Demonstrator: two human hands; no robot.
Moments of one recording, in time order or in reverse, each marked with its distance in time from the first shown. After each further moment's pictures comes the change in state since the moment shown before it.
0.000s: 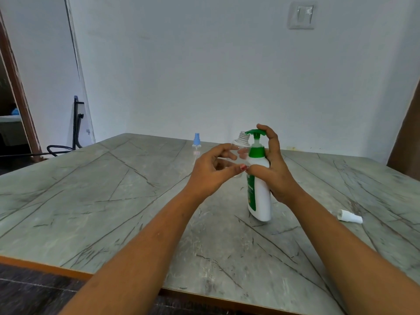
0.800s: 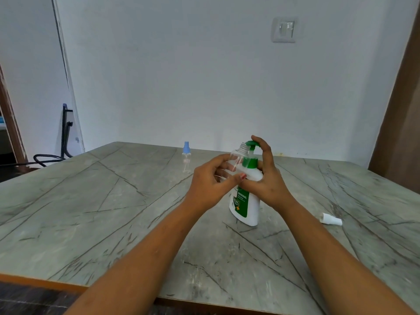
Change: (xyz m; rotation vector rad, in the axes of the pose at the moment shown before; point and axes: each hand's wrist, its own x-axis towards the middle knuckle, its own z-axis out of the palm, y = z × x) left_hand -0.007 0.013 0.020 0.106 0.015 0.117; right_hand -0.008 0.000 -0.017 -0.158 0.042 -0.023
